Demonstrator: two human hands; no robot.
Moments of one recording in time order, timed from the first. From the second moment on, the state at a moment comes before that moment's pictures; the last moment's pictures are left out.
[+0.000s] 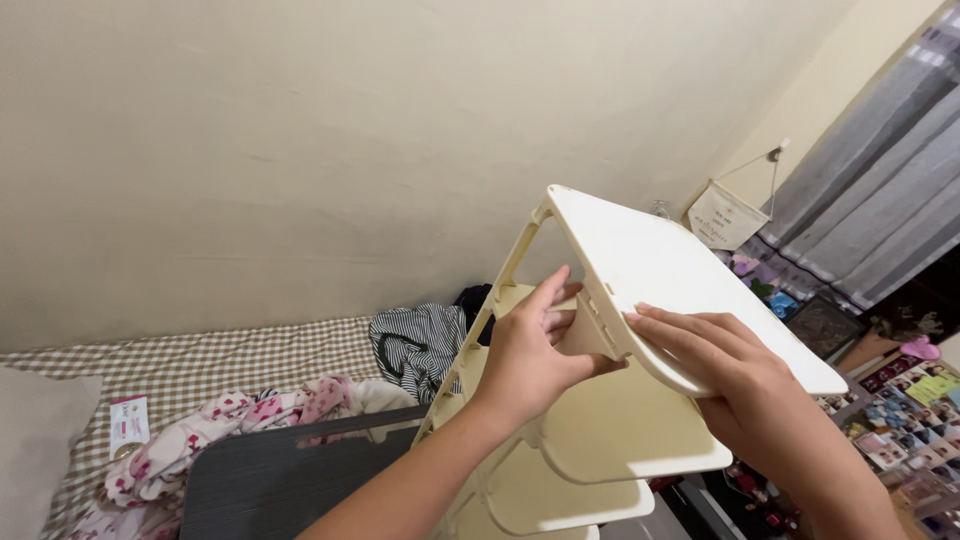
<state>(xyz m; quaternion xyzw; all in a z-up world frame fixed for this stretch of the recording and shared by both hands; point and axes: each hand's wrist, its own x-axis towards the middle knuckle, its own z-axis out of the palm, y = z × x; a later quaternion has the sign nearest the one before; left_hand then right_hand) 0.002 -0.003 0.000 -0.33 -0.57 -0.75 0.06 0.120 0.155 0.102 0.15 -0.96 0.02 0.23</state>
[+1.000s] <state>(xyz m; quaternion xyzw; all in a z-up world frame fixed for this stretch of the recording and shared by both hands) -0.170 0.035 0.000 -0.31 -0.70 -0.62 0.17 -0.120 0.174 0.161 0.09 -1.00 0.00 -0.01</state>
